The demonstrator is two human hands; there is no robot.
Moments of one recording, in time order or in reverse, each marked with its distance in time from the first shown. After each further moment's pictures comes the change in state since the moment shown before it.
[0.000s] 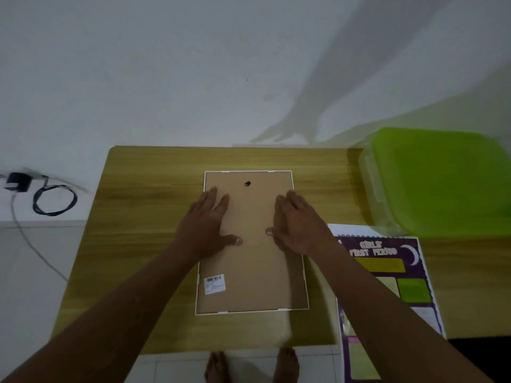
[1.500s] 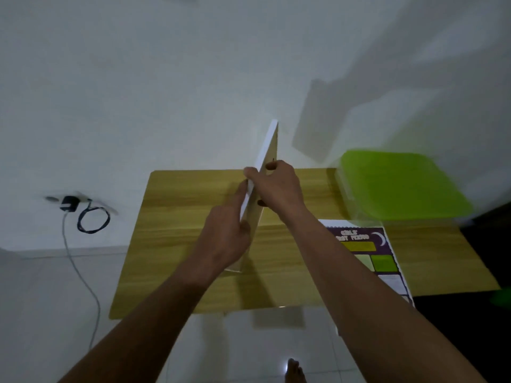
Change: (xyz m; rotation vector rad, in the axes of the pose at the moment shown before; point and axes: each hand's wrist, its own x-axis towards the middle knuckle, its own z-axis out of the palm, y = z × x) left_hand -0.172 0.075 -0.100 -0.531 0.402 0.165; right_hand -0.103 -0.162 -0.109 0.934 0.409 0.254
